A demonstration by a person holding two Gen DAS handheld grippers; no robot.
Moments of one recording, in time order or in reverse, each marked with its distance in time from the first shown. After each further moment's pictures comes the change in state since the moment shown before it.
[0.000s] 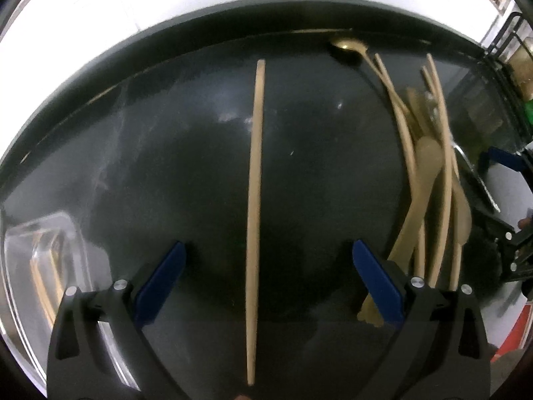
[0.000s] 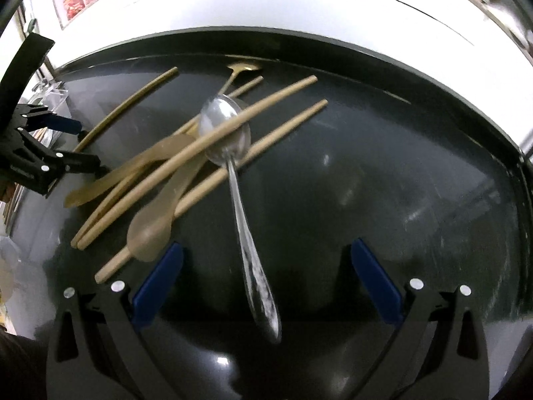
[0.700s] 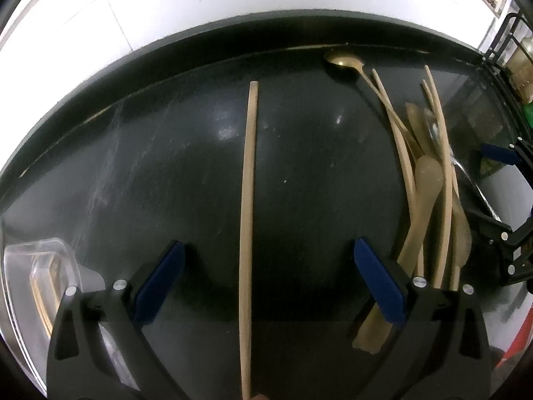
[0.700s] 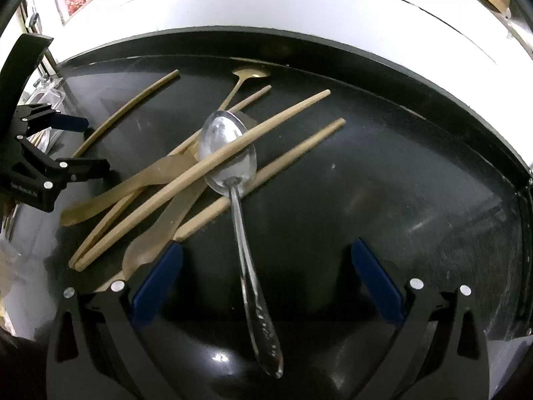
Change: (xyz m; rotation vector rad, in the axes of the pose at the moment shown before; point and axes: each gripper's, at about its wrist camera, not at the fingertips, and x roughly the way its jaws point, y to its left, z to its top) left arm 0.005 -0.008 0.013 0.015 -0.065 0.006; right arm 0.014 0.006 0.026 -0.025 0.022 0.013
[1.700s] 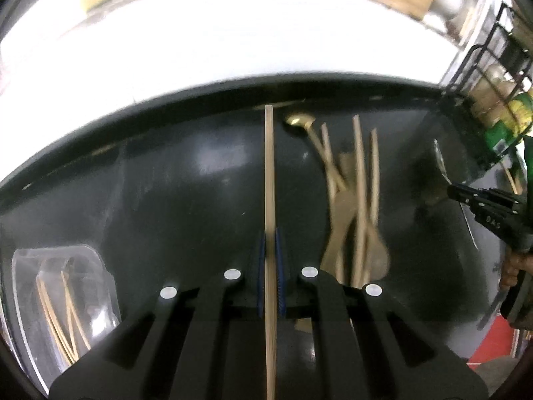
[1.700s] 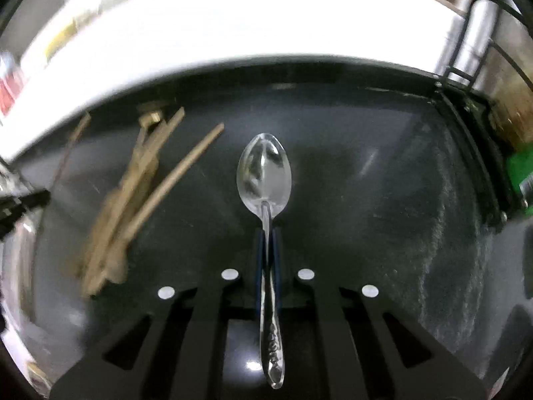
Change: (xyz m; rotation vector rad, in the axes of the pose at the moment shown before) left arm -0.074 -0.021 0.004 -0.021 -0.154 -0.114; right arm -0.073 -0.052 -0.026 0.439 -0.048 -0.135
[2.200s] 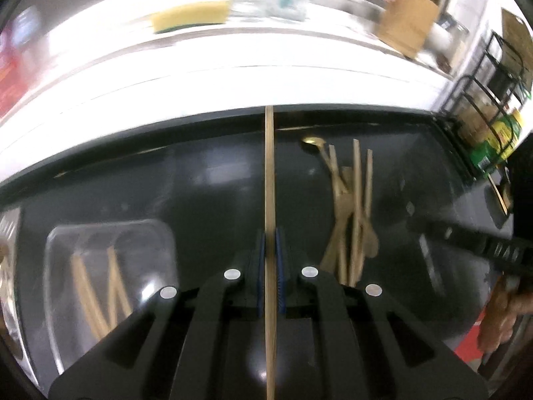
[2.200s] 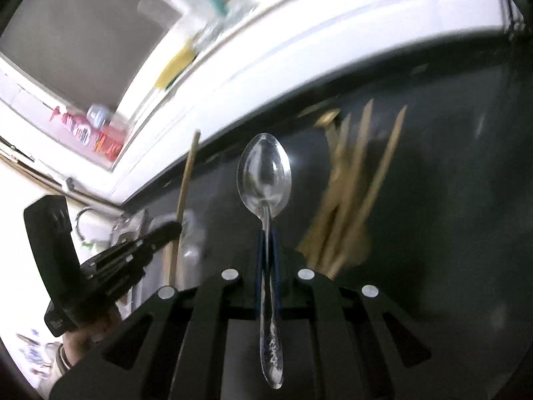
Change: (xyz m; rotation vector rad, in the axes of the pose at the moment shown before) left arm -0.081 0.045 -0.026 -0.073 -0.071 0.018; right arm -0.049 0.121 -0.007 0.195 0.056 0.526
